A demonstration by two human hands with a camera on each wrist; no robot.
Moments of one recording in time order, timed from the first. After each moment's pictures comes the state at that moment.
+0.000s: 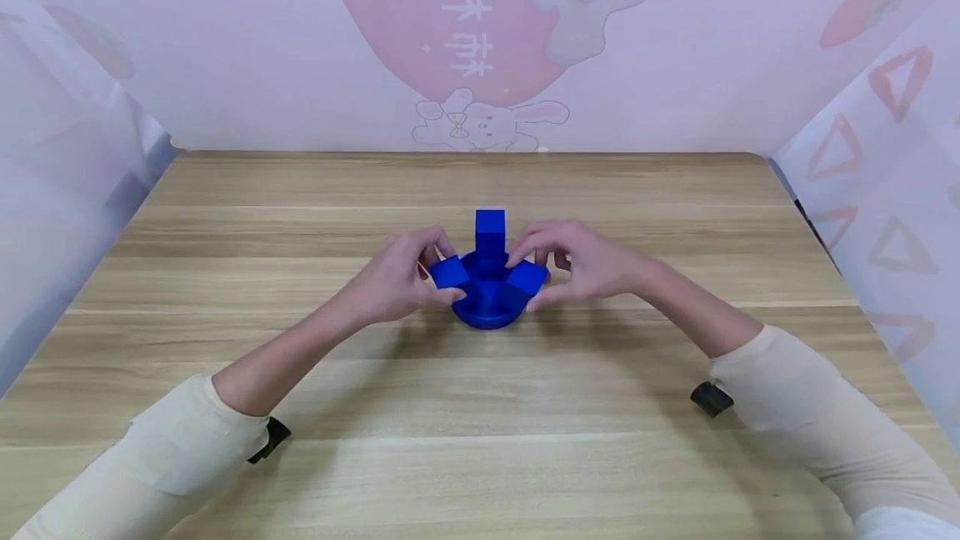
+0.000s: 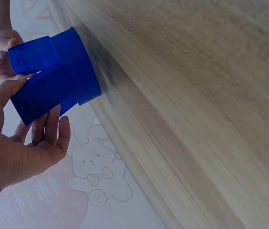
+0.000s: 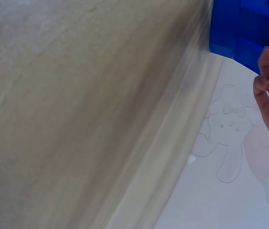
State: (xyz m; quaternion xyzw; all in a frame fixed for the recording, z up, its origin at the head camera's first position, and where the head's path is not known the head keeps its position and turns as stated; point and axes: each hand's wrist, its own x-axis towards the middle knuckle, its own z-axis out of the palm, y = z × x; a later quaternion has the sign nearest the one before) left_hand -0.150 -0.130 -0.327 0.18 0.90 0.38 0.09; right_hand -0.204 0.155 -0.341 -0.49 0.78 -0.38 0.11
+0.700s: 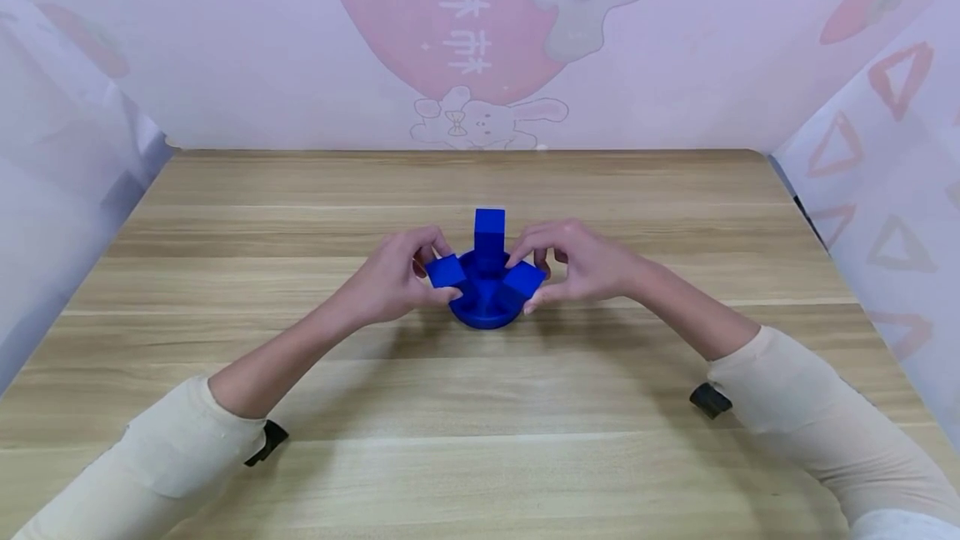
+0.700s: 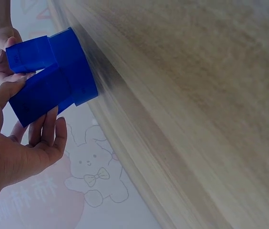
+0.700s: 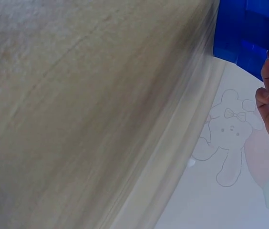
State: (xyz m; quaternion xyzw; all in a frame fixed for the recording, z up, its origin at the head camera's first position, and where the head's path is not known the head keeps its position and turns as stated) left_hand -0.151 -0.133 -0.331 0.20 0.90 0.39 0.06; right_hand -0.204 0.153 -0.345 -0.51 0.78 -0.36 0.07
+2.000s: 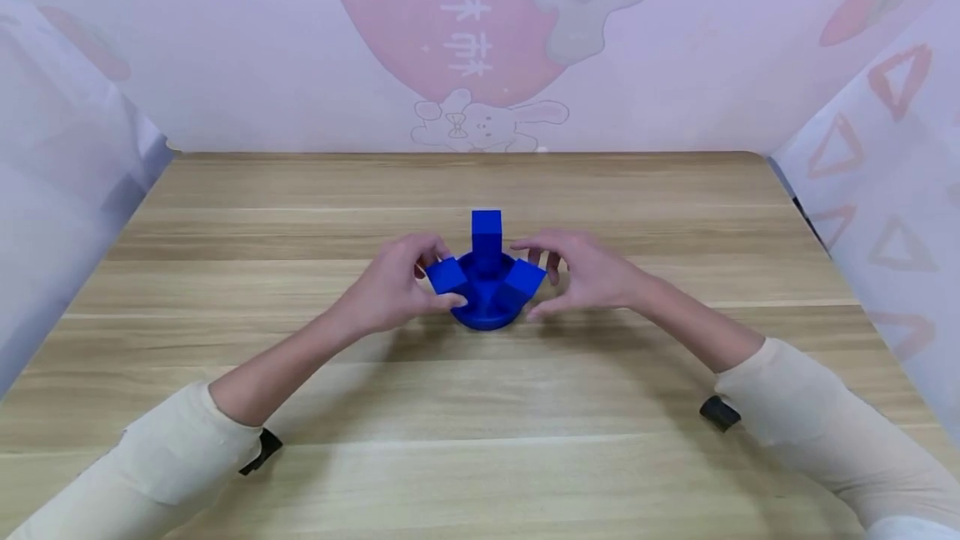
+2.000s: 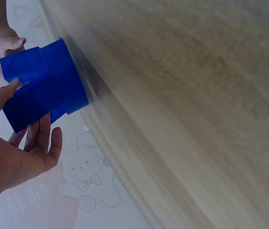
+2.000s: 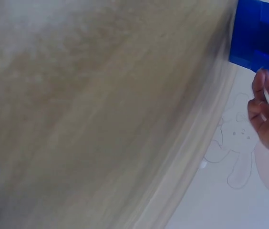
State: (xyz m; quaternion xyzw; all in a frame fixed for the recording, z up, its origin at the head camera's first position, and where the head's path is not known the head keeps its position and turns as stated) left_hand -0.149 -0.134 -0.341 0.21 0.90 0.37 0.03; right_hand -0.195 0.156 -0.357 -0.42 0.84 -0.34 0.09
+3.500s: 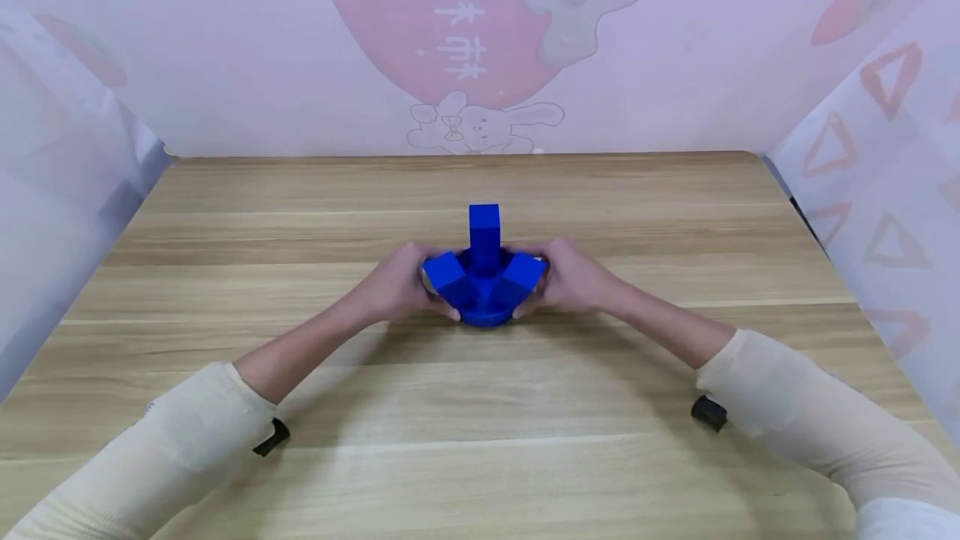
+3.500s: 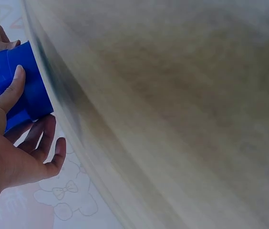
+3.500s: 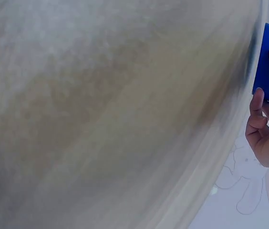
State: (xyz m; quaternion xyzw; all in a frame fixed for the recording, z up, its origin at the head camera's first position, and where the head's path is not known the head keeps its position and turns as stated) left_hand -0.173 -0.134 -0.360 0.25 0.90 0.36 0.08; right_hand -0.196 0.139 -0.372 -0.32 0.86 -0.38 0.11
